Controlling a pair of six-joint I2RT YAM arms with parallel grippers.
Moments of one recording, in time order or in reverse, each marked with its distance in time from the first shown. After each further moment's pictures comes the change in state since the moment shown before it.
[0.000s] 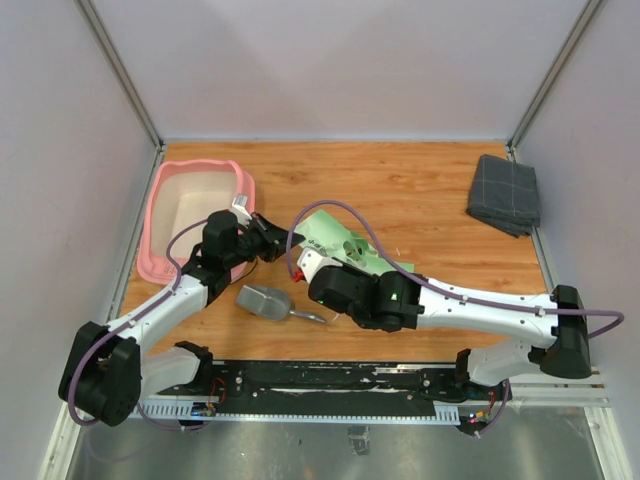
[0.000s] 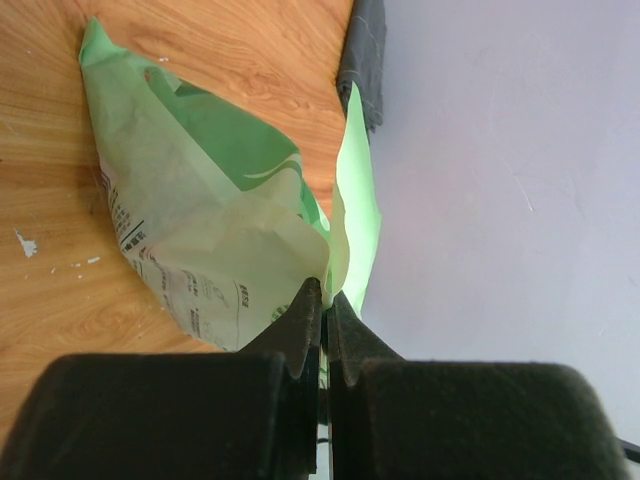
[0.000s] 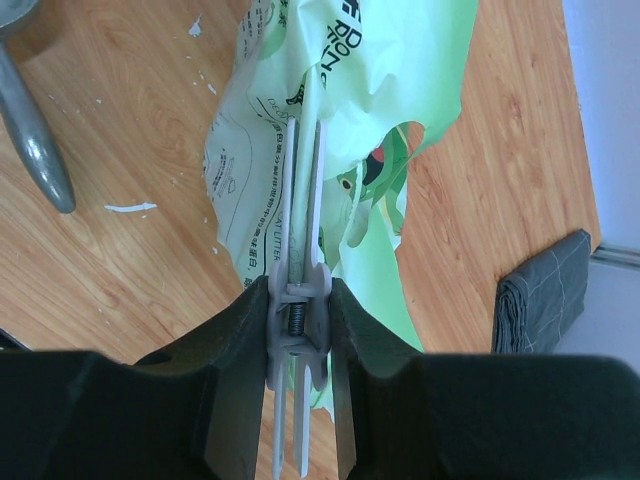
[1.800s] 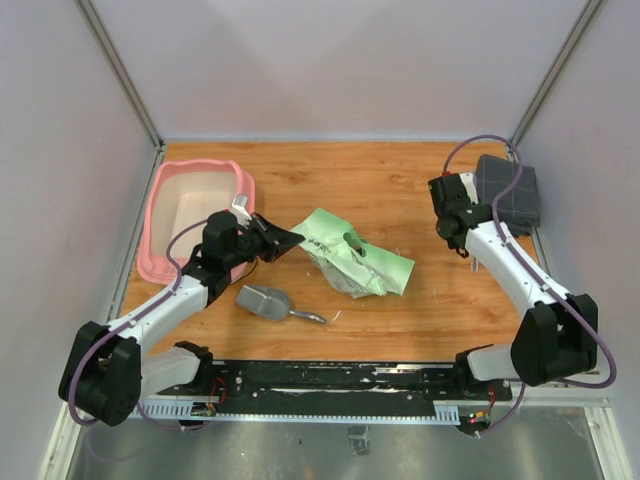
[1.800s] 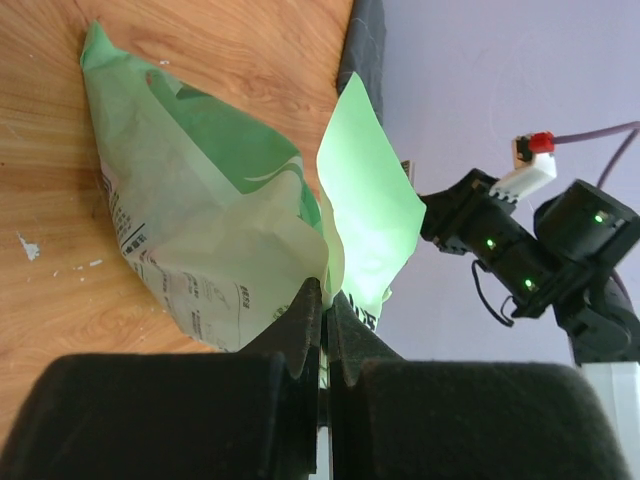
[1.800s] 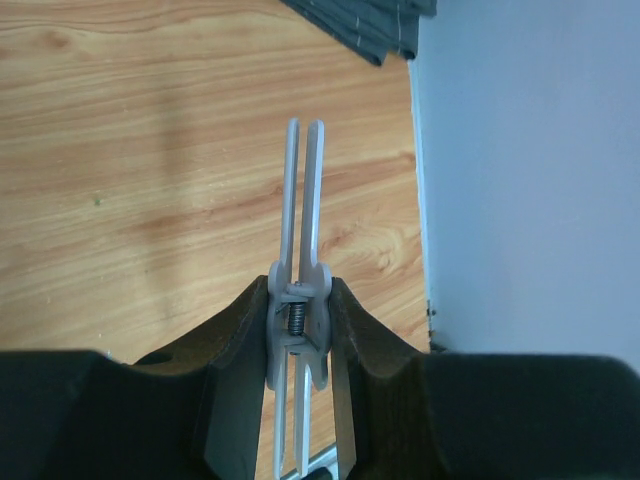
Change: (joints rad) left arm 0.000 0.002 -0.008 0.015 -0.002 0.003; right arm -1.024 -0.011 -0.108 0.014 0.050 0.112
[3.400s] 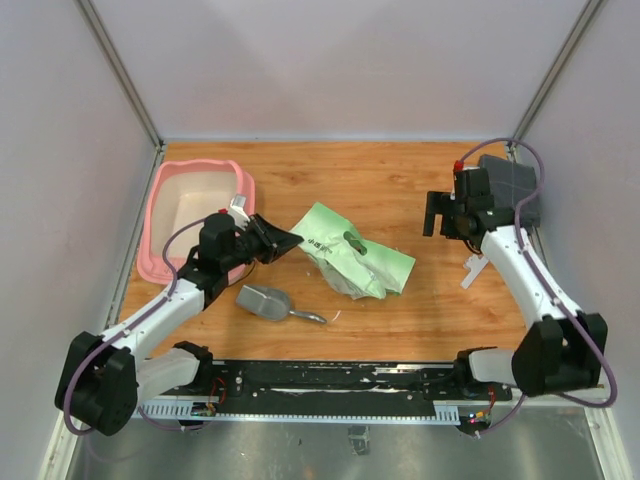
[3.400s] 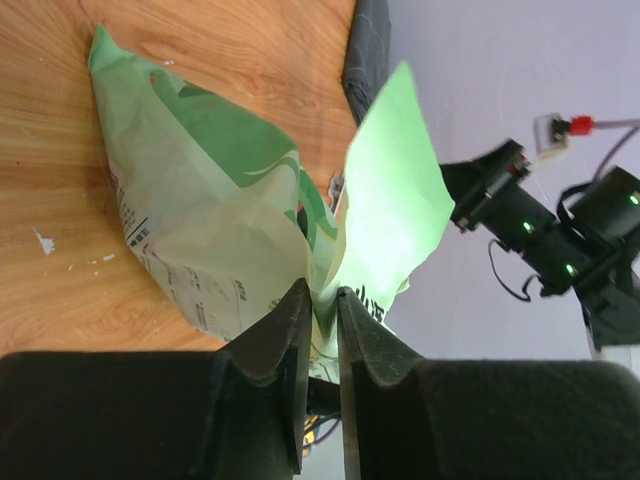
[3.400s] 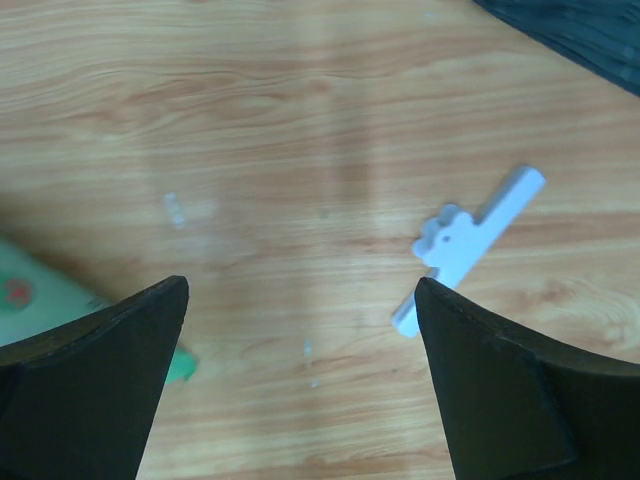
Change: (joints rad) left arm 0.000 -0.054 -0.004 -0.054 -0.005 0.050; right arm -0.195 -0.001 -0.016 0.130 -0.528 0.148
